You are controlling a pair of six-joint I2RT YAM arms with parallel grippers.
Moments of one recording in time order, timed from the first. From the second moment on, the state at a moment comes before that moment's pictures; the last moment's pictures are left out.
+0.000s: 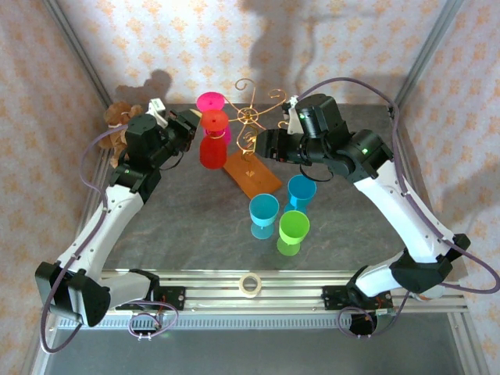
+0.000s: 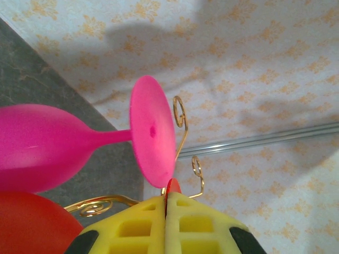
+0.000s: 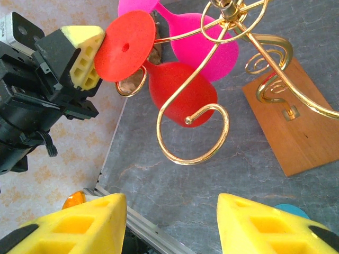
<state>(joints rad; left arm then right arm) -0.22 1.20 1.13 -0.05 0.24 -1.25 0.74 1.43 1.86 -1.03 -0.16 0.68</state>
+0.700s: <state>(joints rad) -0.22 1.22 1.16 -0.01 0.38 -1.26 0.74 1.46 1.90 -1.04 -0.16 0.68</state>
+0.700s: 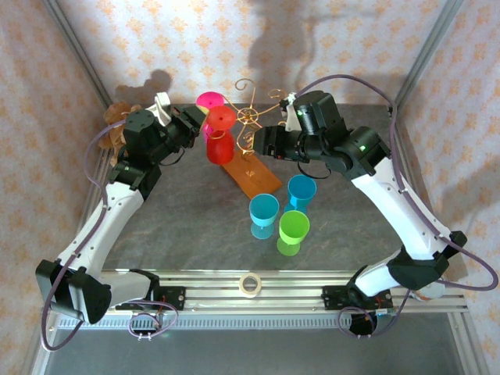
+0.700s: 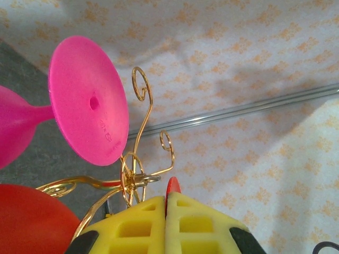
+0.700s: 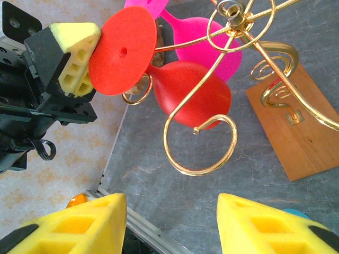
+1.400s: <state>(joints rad) -0.22 1.14 1.16 -0.04 0.48 -1.25 0.74 1.46 1.90 -1.03 -0.16 0.68</state>
